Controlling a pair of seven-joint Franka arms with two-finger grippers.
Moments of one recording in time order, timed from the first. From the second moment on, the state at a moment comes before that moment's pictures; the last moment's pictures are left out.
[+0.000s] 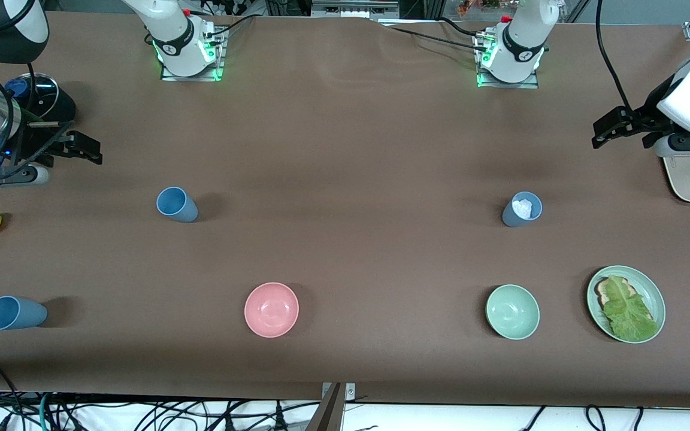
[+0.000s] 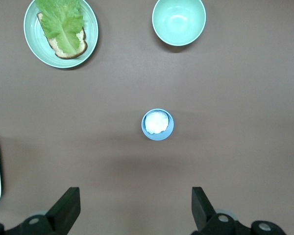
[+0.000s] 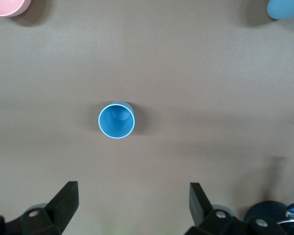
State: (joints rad) left arm 0.09 -0.08 -0.12 -1.76 -0.02 1.63 -0.06; right arm 0.00 0.06 0.04 -1.69 -0.01 1.64 -0.04
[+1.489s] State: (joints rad) left arm 0.10 -0.08 -0.12 -1.76 -0.02 1.61 -0.06; right arm 0.00 0.07 0.04 -1.69 -0.01 1.64 -0.04
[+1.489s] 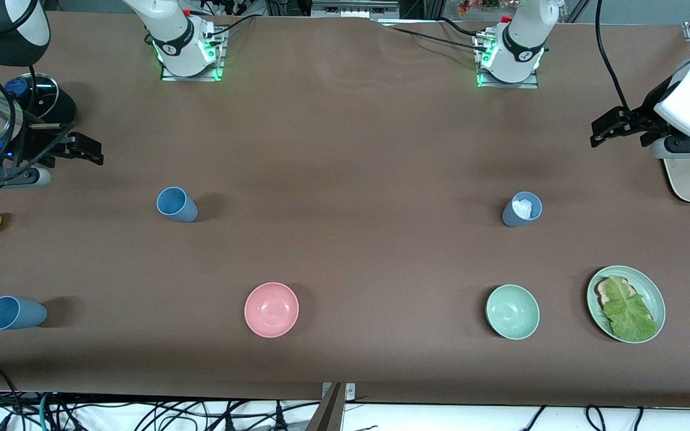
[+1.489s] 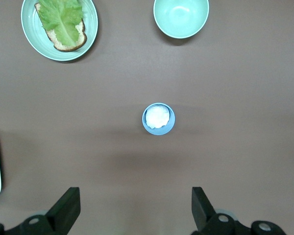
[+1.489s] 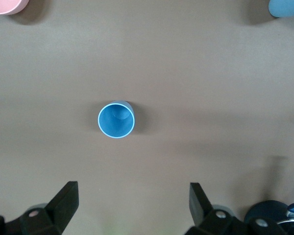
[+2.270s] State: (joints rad) left arm 0.08 0.07 -0.12 -1.76 -0.02 1.62 -0.06; right arm 0.00 0.07 0.04 -1.69 -0.01 1.64 -0.04
